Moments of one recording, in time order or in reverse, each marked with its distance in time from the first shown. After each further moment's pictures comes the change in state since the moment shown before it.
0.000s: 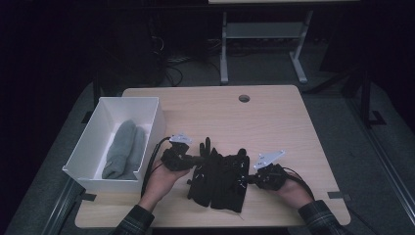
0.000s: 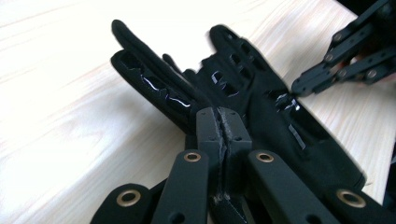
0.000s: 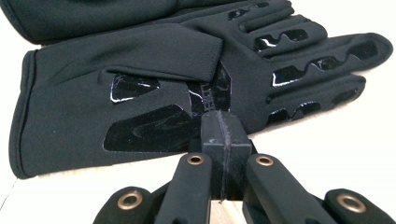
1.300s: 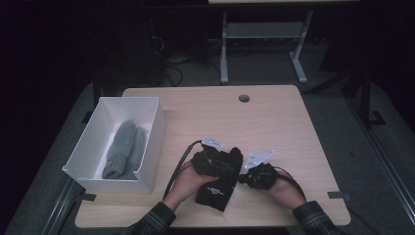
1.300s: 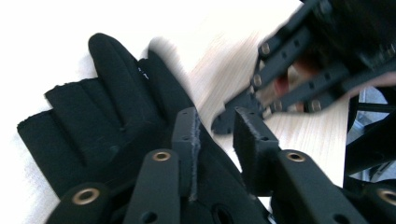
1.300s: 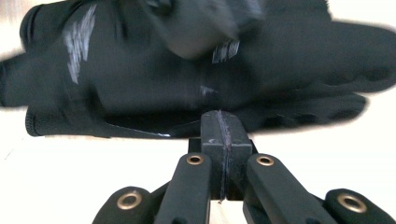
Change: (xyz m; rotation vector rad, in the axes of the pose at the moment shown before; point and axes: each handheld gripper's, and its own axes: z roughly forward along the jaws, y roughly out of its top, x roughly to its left) left arm -0.041 0.016 0.061 0.068 -0.175 0.088; right arm 0.009 0.017 0.012 -0.017 0.012 -0.034
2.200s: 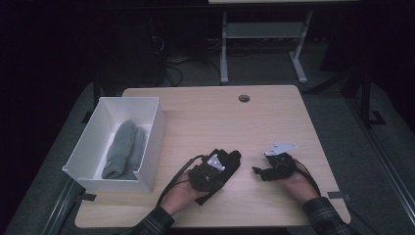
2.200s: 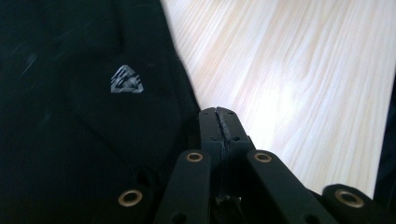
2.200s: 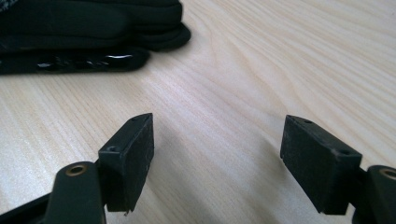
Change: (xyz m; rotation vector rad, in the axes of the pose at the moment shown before) left arm -0.015 -0.034 -0.003 0.240 0.123 0.154; right arm -0.051 -0.034 -0.018 -0.049 -0.286 0.159
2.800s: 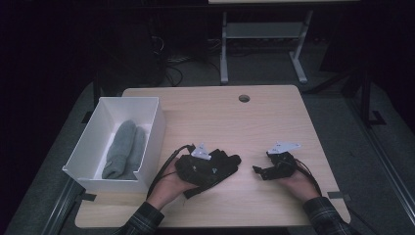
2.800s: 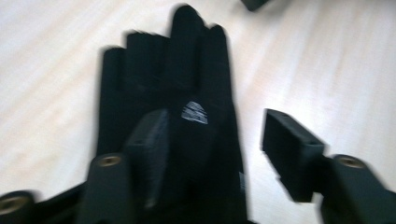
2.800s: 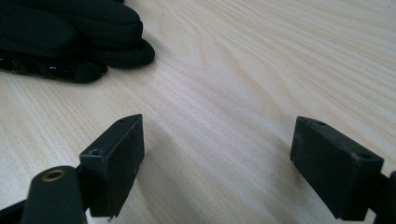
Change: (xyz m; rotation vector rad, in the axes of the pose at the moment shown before) left arm 0.024 0.000 -0.032 -0.127 0.101 0.052; right arm -0.008 -0.005 0.004 -0.038 0.020 0.048
